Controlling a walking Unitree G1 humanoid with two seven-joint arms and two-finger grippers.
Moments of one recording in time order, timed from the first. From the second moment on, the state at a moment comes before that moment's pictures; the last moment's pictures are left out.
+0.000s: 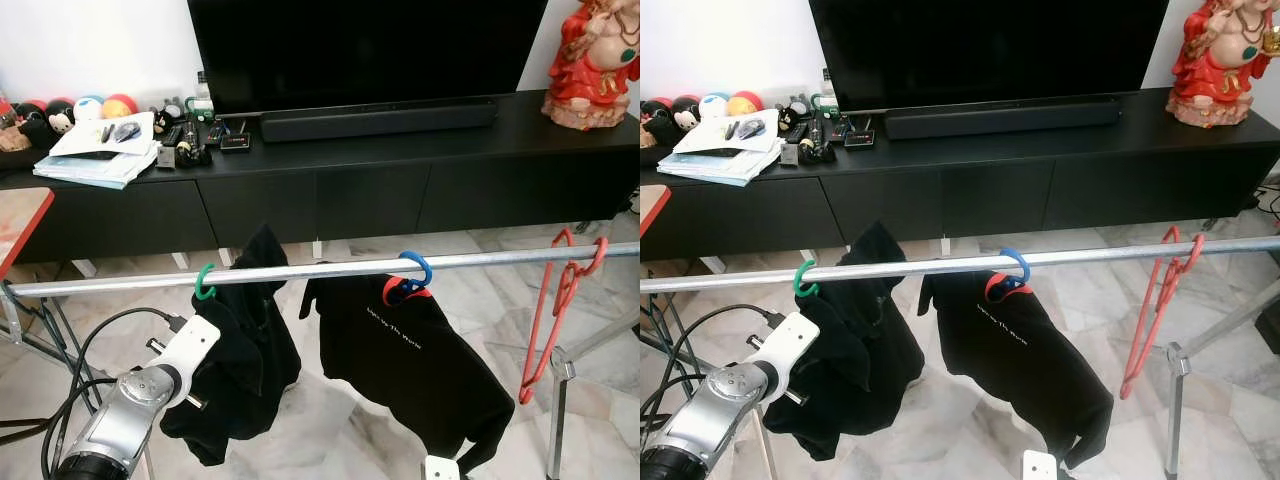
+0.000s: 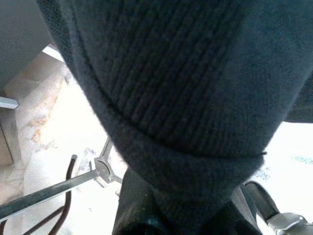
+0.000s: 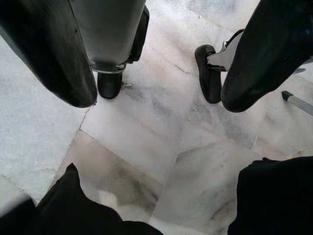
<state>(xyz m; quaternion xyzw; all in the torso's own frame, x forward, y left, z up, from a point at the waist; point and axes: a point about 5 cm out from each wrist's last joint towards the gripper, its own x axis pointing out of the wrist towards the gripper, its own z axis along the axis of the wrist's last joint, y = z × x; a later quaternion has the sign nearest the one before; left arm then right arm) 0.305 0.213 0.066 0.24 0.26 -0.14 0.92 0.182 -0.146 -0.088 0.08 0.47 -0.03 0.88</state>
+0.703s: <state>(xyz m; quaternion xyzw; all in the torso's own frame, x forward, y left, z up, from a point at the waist) 0.285 0.210 0.077 0.19 0.25 -0.31 0.90 0.182 -0.142 -0.088 0.08 0.47 -0.03 0.88</state>
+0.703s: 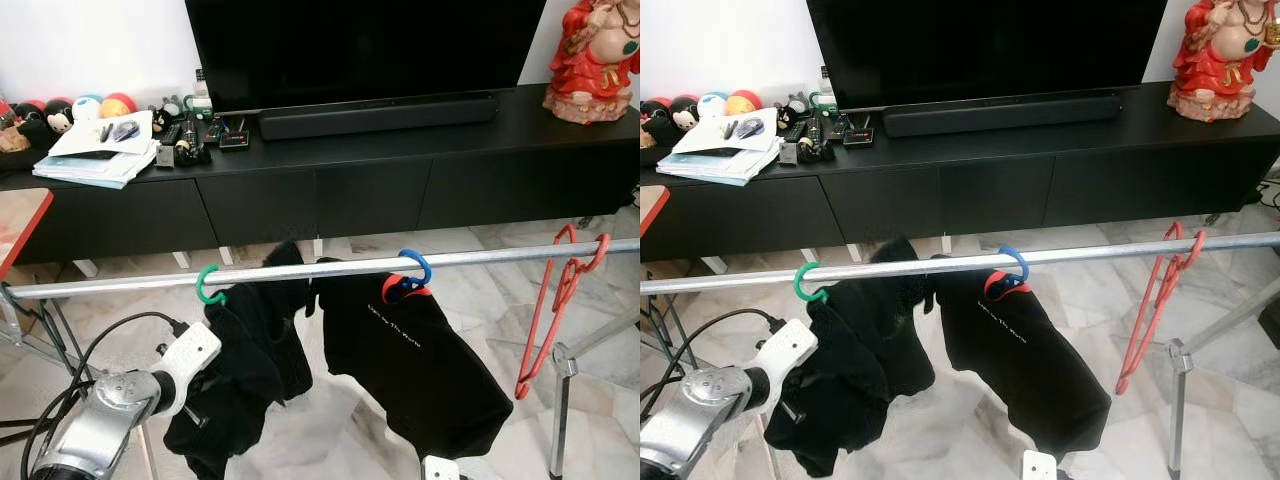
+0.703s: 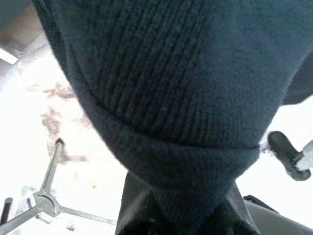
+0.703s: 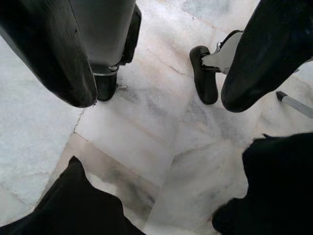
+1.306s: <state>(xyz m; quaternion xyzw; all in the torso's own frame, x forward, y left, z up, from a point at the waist) 0.285 0.207 0.090 0.18 0.19 -0.33 0.91 0.183 -0.141 -0.087 0.08 0.46 -0.03 0.88</state>
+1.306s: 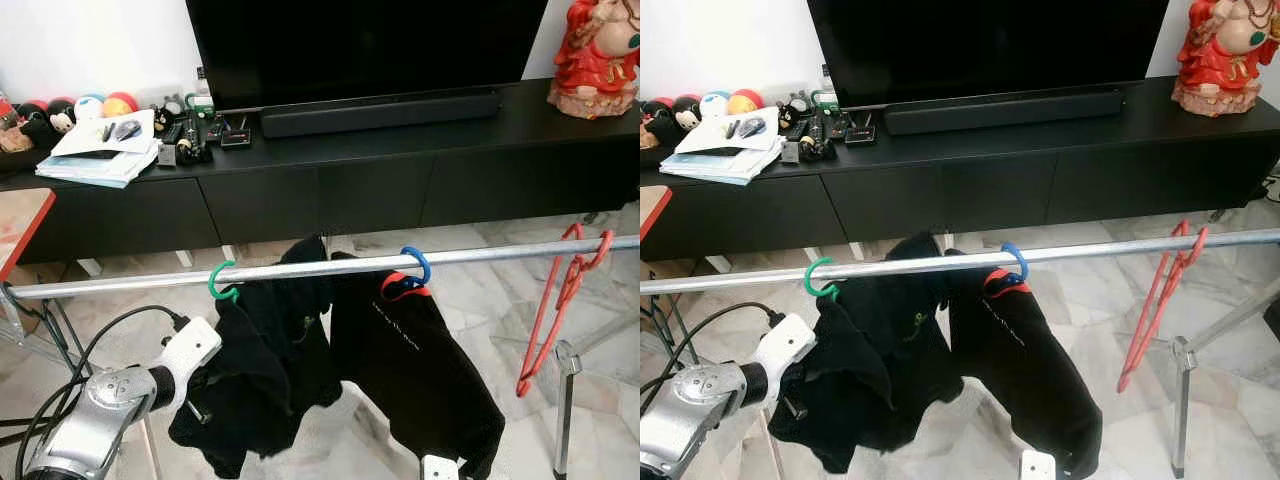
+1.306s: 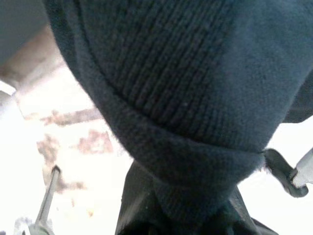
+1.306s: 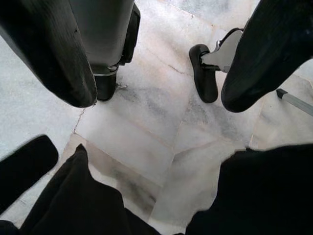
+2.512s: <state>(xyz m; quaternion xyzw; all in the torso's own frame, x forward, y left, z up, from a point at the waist) 0.260 0.214 0.096 0.18 0.15 -0.30 0.93 0.184 -0.146 -0.087 0.07 0.46 -0.04 0.89</state>
